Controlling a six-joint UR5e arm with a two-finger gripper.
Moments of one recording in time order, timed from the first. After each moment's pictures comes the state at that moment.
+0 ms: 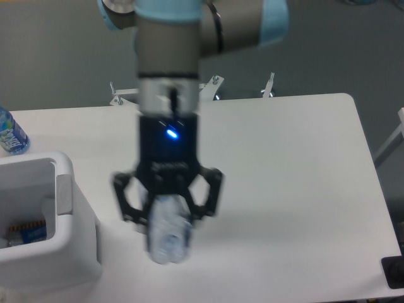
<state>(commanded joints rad) 2.18 -1.90 -1.16 -0.70 1.34 0.01</state>
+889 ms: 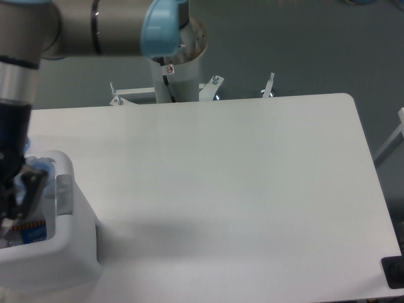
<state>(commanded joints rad) 1.96 -2.01 -1.12 -0.69 1.34 0.01</state>
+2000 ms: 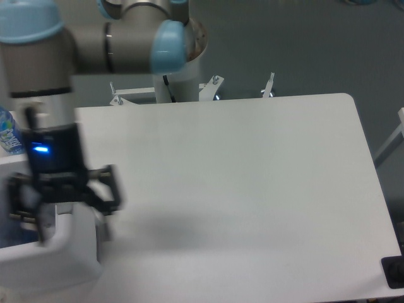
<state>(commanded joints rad) 2.15 -1.96 -1.26 -0.74 1.81 0.24</state>
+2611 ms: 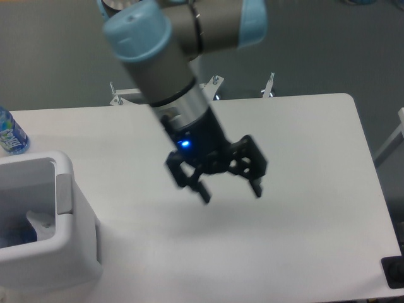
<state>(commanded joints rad) 2.36 -1.81 -1.31 -1.17 1.88 0.82</state>
